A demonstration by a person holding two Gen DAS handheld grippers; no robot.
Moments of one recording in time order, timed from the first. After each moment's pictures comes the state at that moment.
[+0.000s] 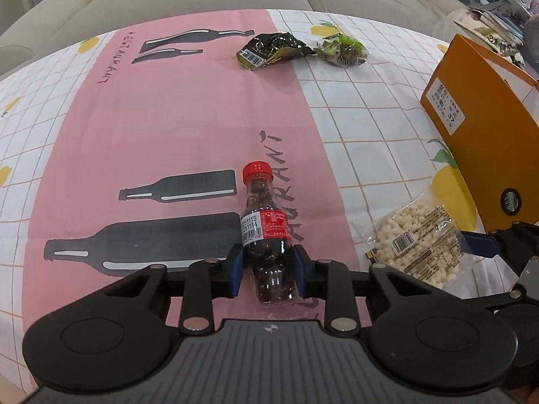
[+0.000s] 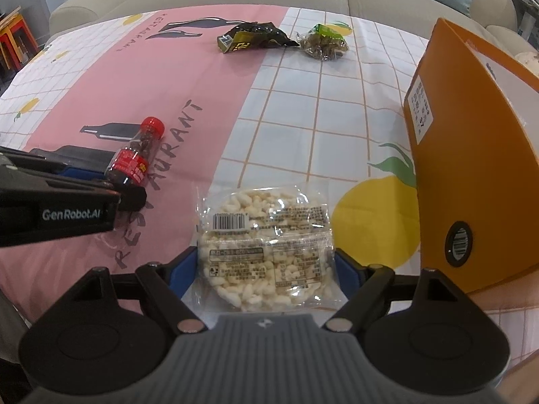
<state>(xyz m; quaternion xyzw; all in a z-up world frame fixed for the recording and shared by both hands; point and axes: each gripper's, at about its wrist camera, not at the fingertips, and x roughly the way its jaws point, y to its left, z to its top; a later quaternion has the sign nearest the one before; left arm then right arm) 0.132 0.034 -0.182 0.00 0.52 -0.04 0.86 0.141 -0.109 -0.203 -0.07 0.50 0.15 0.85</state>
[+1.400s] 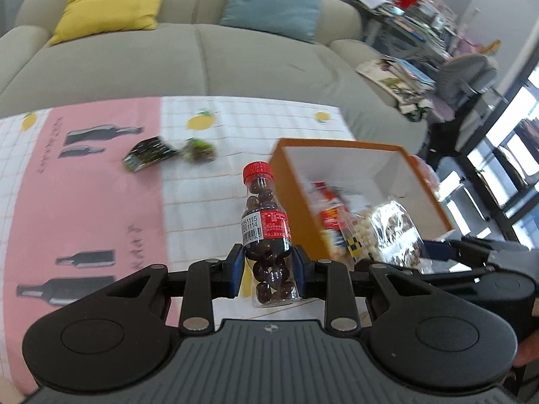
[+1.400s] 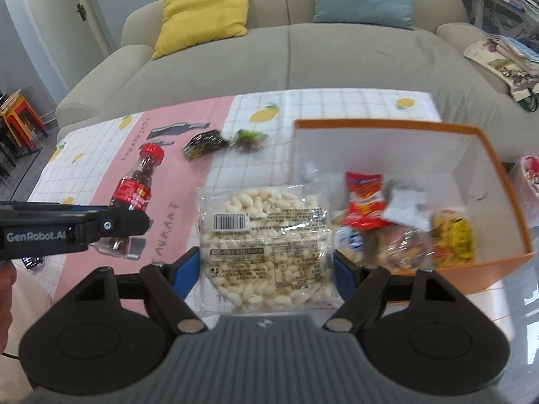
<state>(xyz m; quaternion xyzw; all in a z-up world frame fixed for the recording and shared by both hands) 0.118 -0.066 -0.027 -0.07 0.46 -0.15 0.87 0.114 -0.265 -0.037 0.04 0.45 0.13 0.88</state>
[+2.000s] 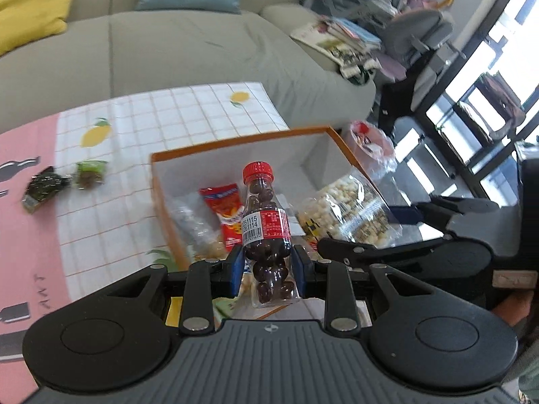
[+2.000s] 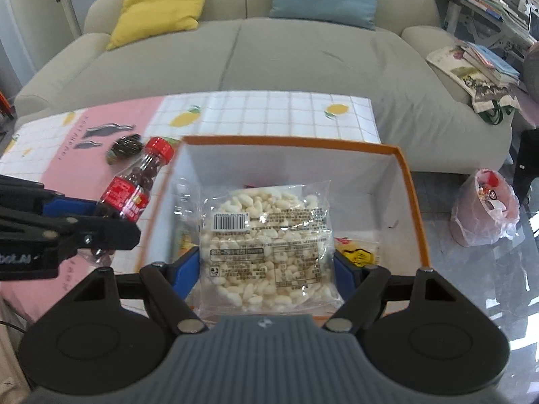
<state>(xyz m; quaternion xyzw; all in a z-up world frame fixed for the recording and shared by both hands) 0.182 -0.186 -0.039 -0.03 0.49 -0.25 0.83 0.174 -0.366 -0.042 -0.01 0.48 0.09 0.87</state>
